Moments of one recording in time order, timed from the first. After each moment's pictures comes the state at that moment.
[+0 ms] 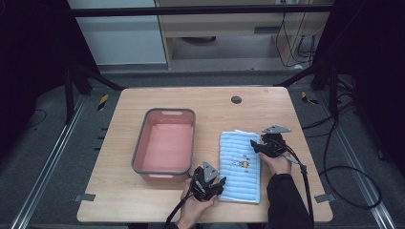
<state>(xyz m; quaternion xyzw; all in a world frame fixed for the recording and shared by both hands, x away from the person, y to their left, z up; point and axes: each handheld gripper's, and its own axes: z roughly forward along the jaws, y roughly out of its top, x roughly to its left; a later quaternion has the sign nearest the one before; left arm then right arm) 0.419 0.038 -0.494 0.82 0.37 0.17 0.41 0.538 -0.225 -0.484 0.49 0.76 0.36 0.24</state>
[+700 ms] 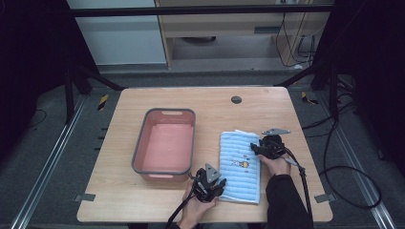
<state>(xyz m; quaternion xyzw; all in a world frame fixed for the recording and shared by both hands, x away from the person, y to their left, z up) 0.420 0.033 -0.504 0.82 0.38 0.15 0.39 0.541 -0.228 -0.500 0.50 0.76 0.36 0.20</state>
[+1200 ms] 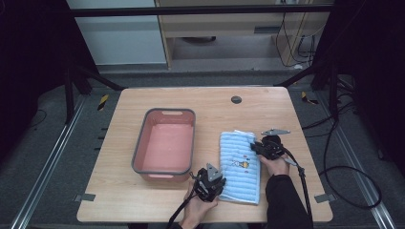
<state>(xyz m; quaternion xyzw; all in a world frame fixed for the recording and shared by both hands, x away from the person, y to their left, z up) 0.419 0.030 -0.503 0.83 0.38 0.13 0.39 0.539 -0.225 -0.500 0.50 0.76 0.38 0.17</state>
